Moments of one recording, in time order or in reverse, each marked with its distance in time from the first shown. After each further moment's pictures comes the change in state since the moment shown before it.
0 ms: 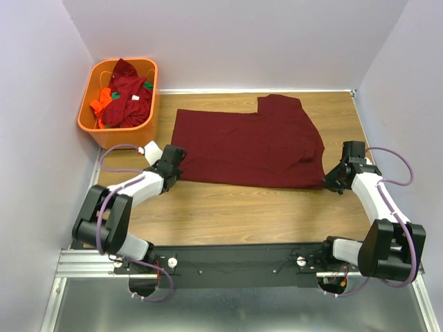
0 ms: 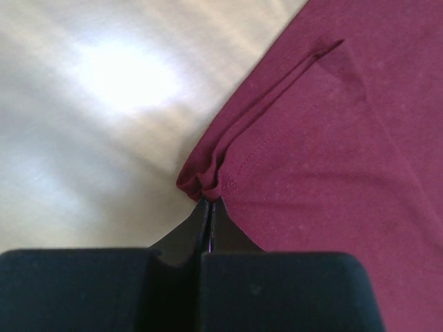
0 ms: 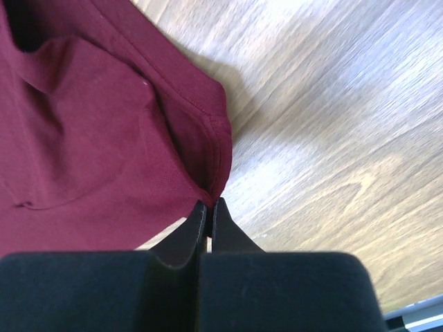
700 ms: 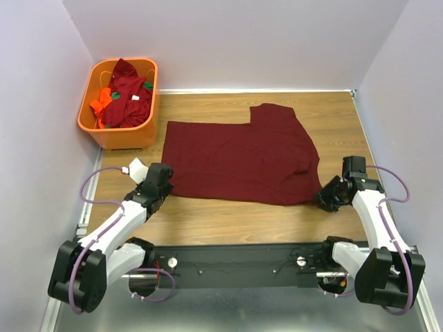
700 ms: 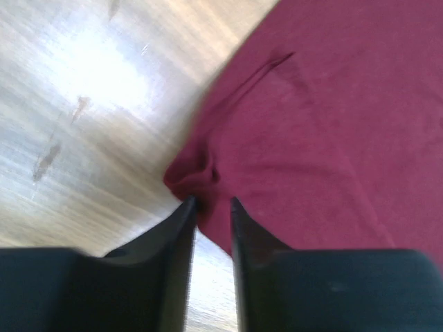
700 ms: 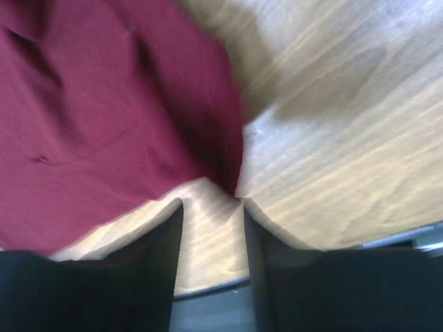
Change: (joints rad) left arm 0.000 -0.470 -0.249 -0.149 0.027 -0.102; right arm -0.006 -0.202 -0.113 -0.196 -0.207 0.039
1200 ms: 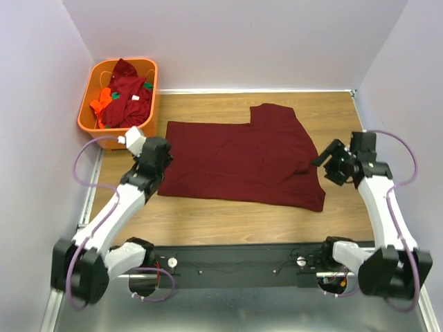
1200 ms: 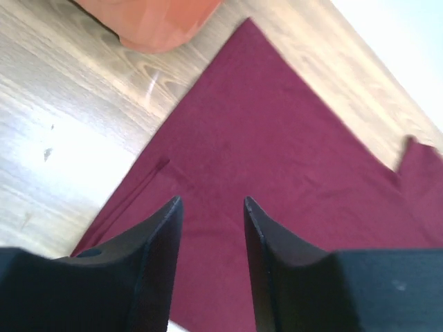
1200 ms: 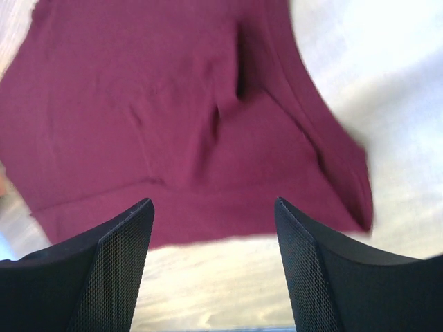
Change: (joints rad) left arm 0.007 -0.010 0.274 0.019 -0.071 0.190; right arm 0.029 0.019 0.239 0.106 -0.037 -0.117
